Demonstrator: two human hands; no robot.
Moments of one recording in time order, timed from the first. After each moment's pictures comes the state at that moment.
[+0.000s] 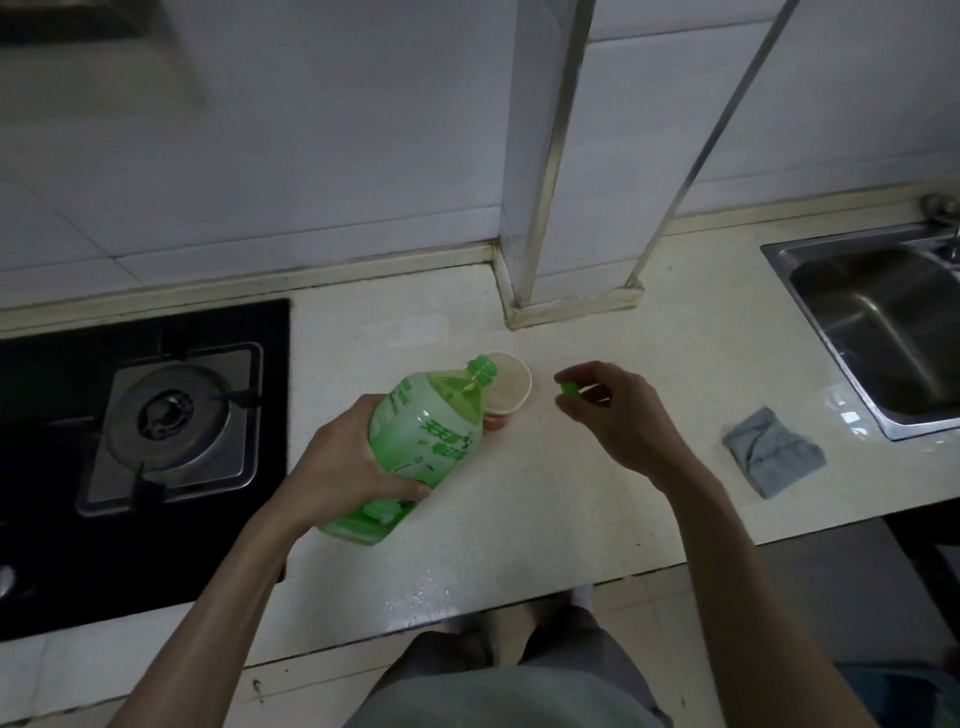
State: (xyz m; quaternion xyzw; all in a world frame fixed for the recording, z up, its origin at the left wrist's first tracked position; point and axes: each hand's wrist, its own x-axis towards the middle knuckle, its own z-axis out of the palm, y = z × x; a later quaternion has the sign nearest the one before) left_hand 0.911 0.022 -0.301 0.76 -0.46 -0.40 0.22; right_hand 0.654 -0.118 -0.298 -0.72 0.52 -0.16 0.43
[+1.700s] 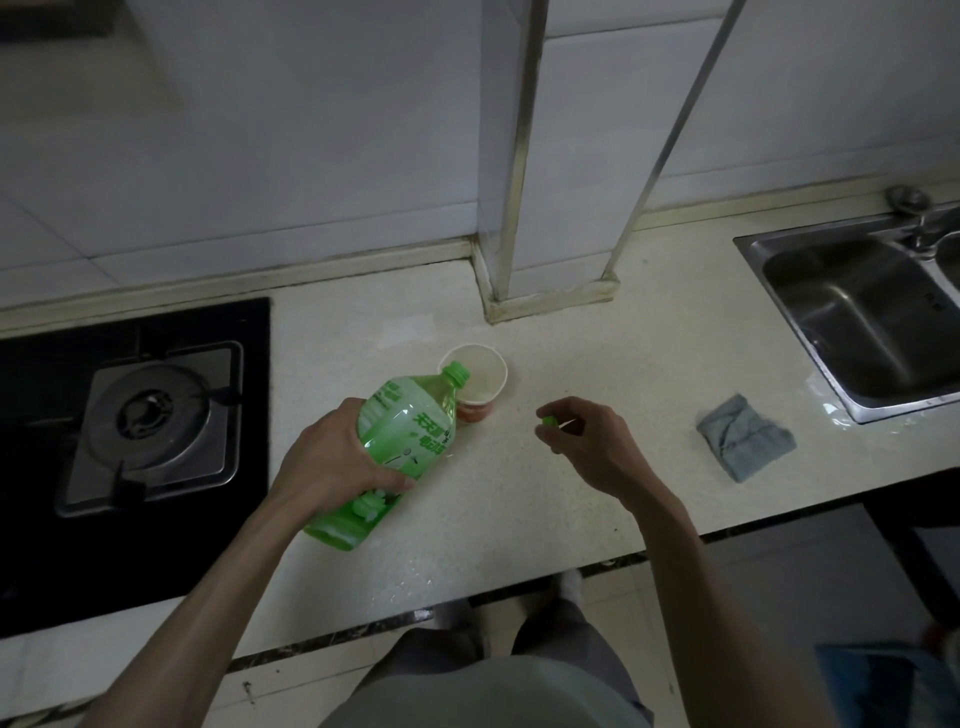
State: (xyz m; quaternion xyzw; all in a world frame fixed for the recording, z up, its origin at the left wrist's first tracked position) left_hand 0.891 0.019 -0.301 0.82 -0.44 -0.35 0.13; right_hand 0.631 -0.096 -0.337 -0.71 0.53 -0.12 0.46
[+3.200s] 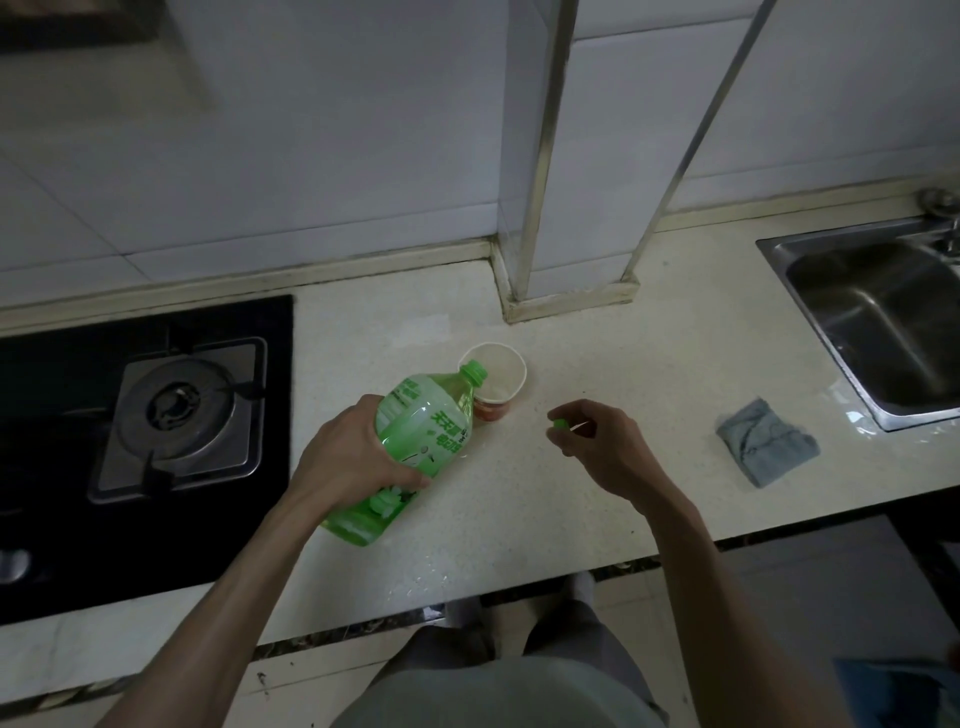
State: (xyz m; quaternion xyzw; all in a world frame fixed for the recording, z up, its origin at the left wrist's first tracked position) left_hand 0.892 0.024 -0.295 0.82 -0.44 -0.35 0.13; right_hand 0.638 -0.091 -0.337 -0.70 0.52 -0.12 0.47
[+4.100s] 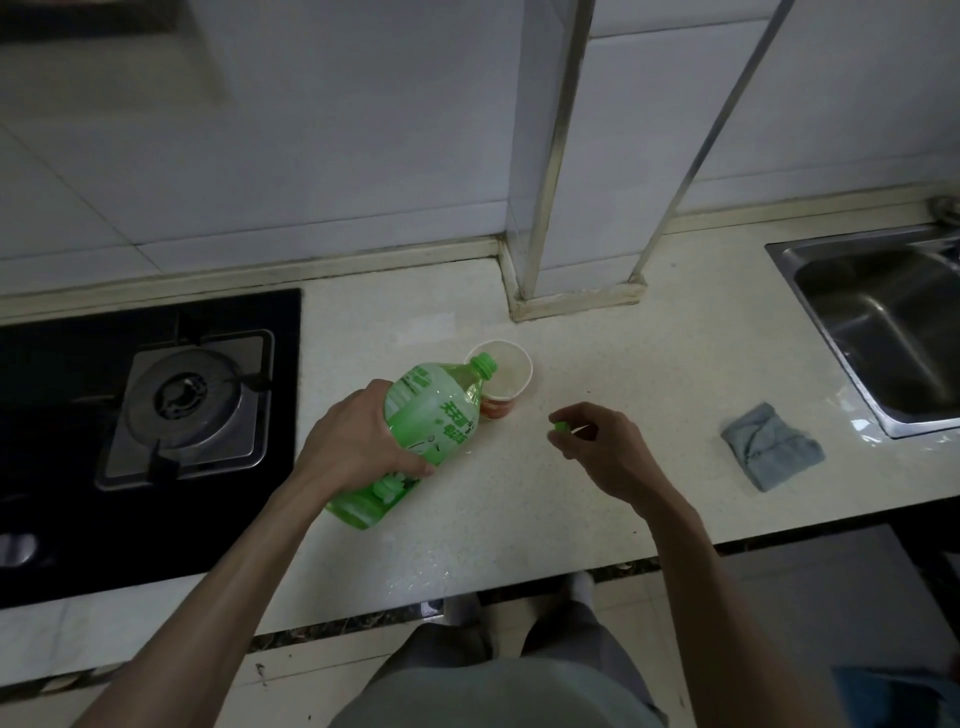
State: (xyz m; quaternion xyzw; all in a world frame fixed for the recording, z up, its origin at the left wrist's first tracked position) left_hand 0.895 0.018 -0.291 0.82 -0.46 -0.32 0.10; right_hand 0.639 -0.086 -0.340 -0.70 0.52 -0.11 0.47
